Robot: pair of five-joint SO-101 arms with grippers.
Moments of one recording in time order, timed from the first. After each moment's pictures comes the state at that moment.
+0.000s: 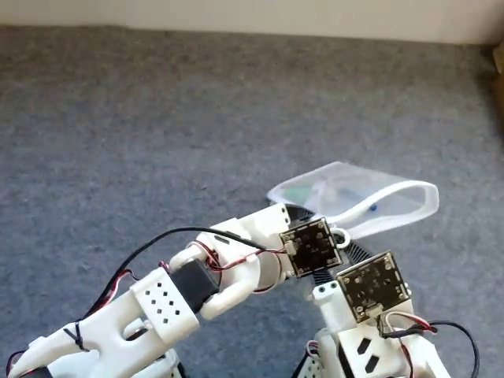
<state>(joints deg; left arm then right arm) 45.3 -46.4 55.5 31.0 -18.4 -14.6 -100.9 47.0 85.5 18.1</state>
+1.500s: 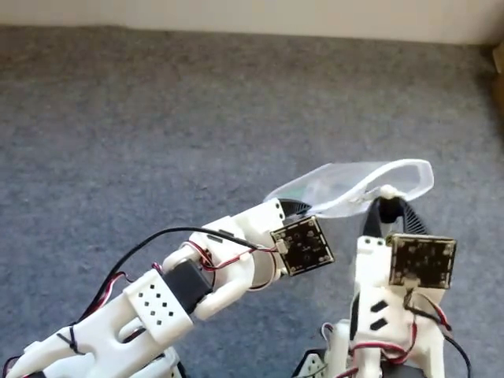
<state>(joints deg) 43.1 -47.8 56.9 30.4 -18.5 11.8 -101.0 55.6 64.7 13.8</state>
